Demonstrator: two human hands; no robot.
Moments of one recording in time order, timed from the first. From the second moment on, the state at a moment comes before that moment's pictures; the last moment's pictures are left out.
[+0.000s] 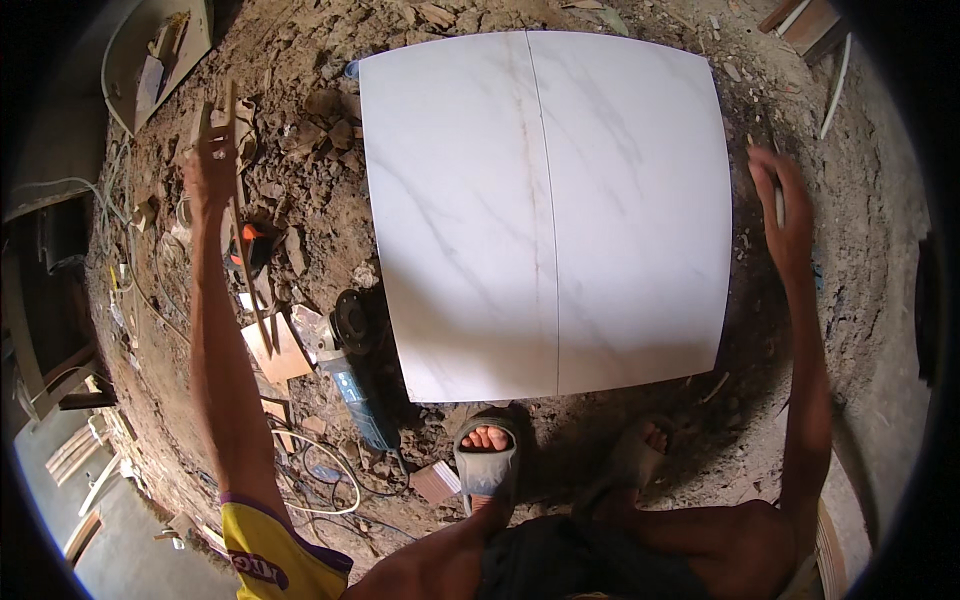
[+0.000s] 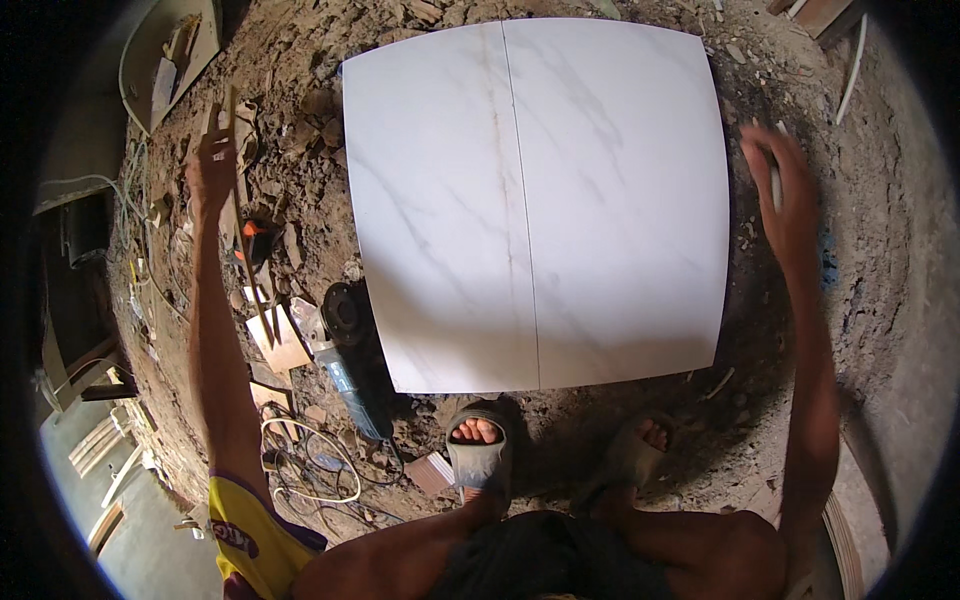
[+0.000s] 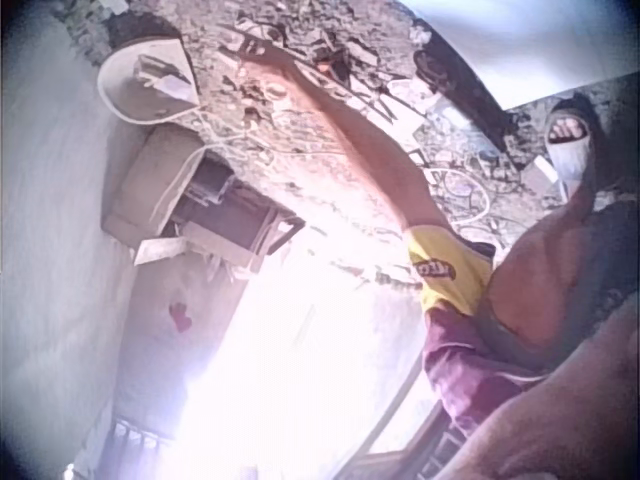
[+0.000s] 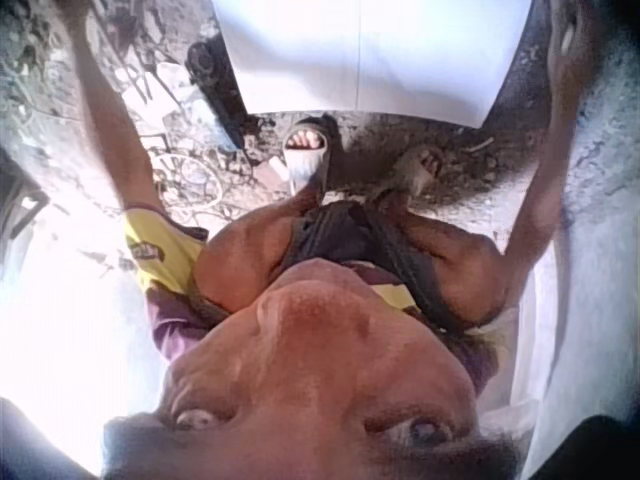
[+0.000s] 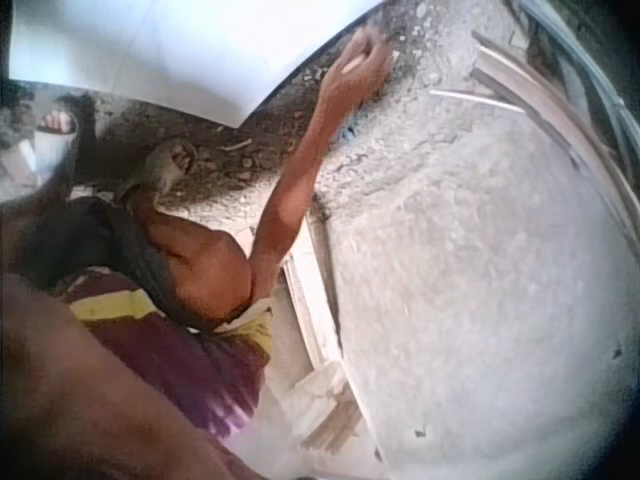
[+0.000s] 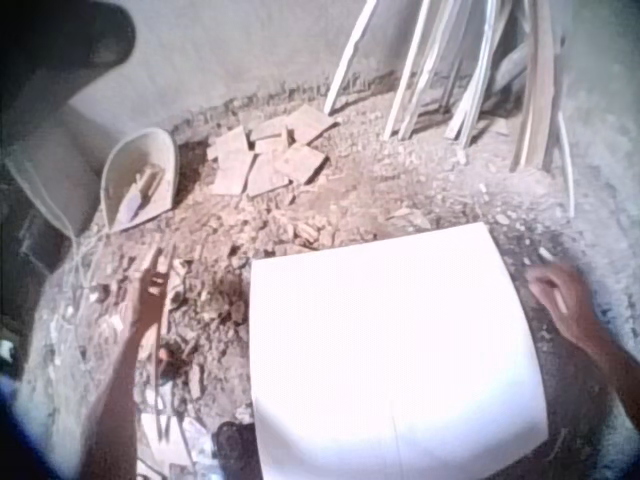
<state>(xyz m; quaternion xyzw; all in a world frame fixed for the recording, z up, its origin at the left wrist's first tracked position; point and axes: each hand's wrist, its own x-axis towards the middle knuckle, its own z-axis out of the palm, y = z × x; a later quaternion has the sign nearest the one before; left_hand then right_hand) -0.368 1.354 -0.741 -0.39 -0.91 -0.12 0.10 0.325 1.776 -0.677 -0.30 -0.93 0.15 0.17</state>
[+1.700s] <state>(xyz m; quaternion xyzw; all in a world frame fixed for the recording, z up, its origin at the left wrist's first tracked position) -0.111 1.720 -0.684 -0.27 -0.76 -0.41 -0.43 0.499 1.456 -0.626 -0.64 -0.53 0.55 0.04</state>
